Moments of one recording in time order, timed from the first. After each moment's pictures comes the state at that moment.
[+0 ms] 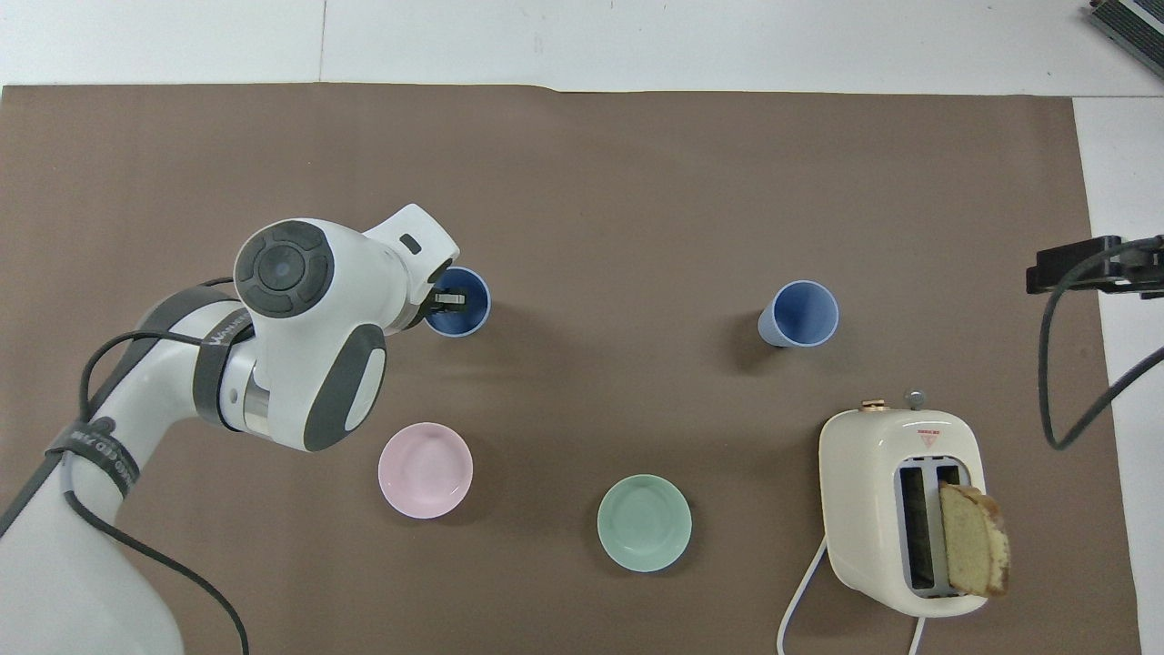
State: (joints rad) left arm -0.52 0.22 0.08 -1.95 -0.07 2.33 -0.32; right arm -0.07 -0.02 0.06 -1.52 -0.02 1.57 0.06
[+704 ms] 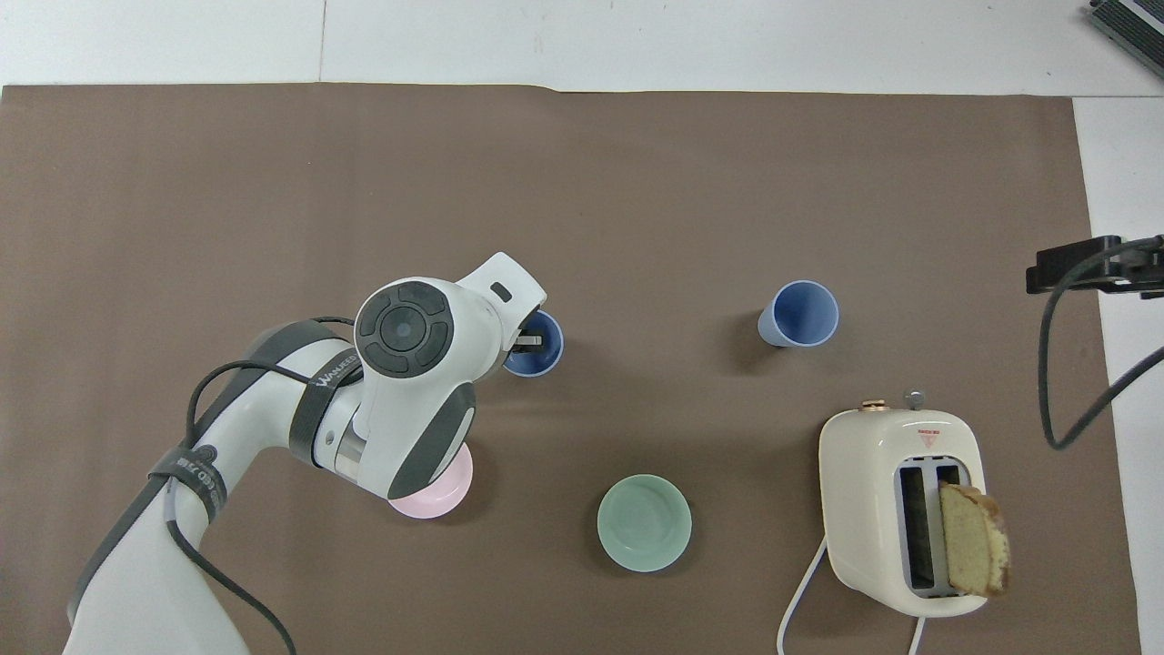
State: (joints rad) left arm -0.65 0.23 0.08 -1.97 -0.07 2.34 -0.48; right arm -0.07 -0.02 0.06 -1.52 -0.02 1.57 0.06
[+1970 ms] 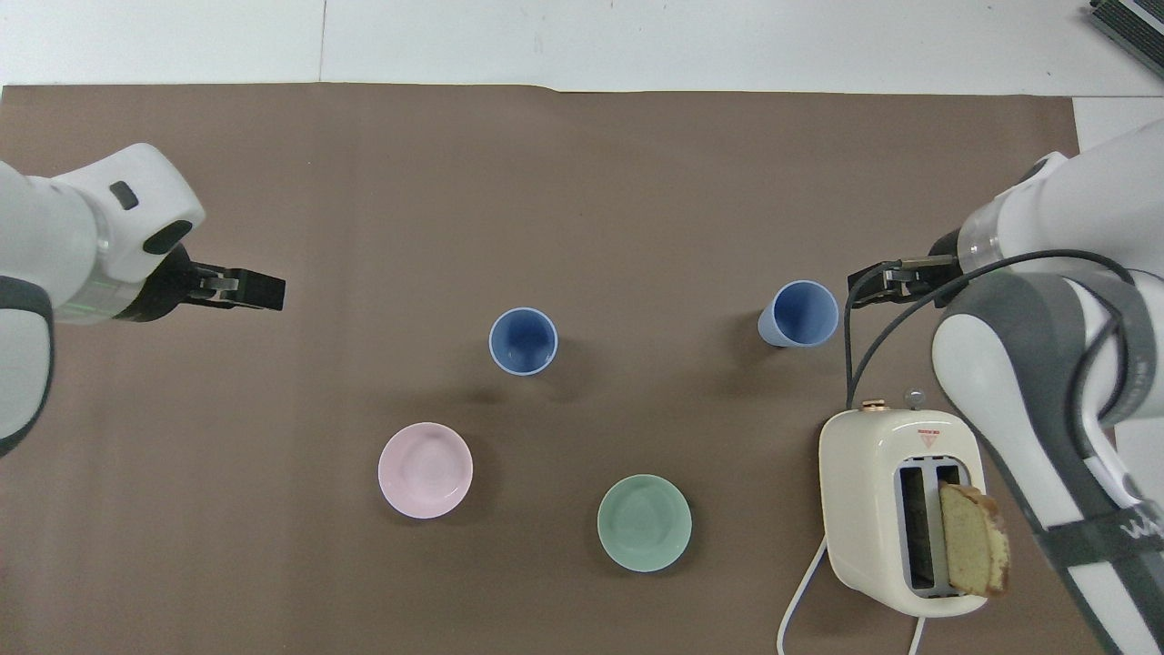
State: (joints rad) left arm -0.28 -0.02 0.12 -1.76 -0.06 1.81 0.04; right arm 0.02 0.13 0.07 -1.81 0.03 1.92 0.07
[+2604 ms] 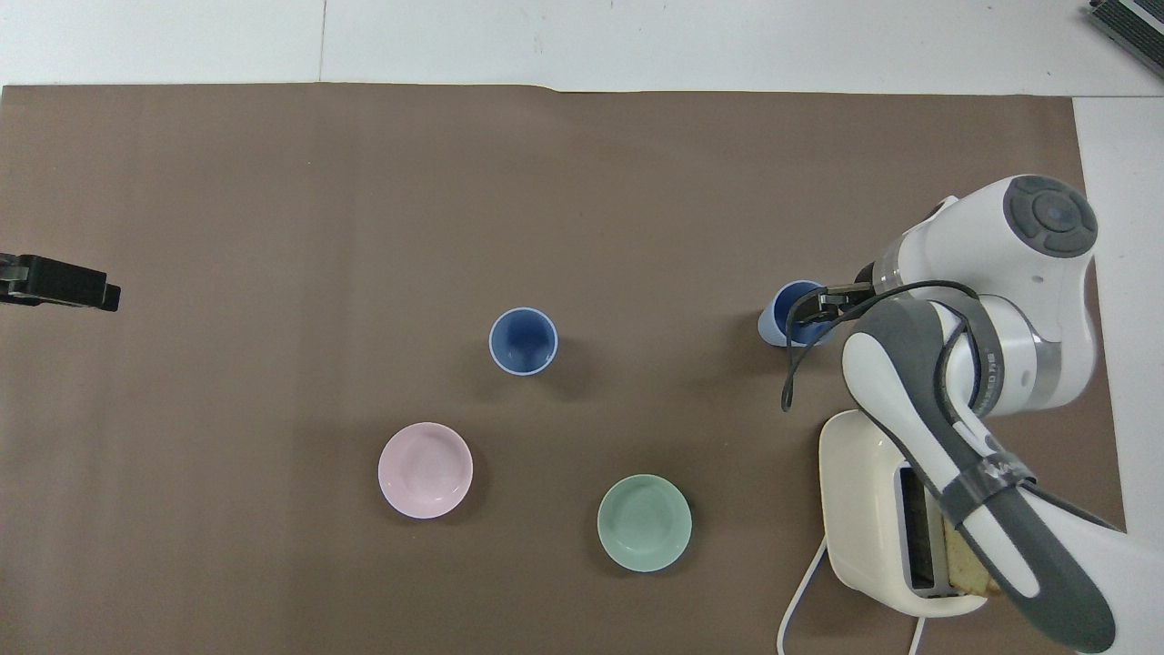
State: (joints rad) left arm -0.13 -0.02 0.13 -1.58 -0.06 1.59 0.13; right arm 0.04 0.21 0.07 -1.94 0.03 2.10 0.08
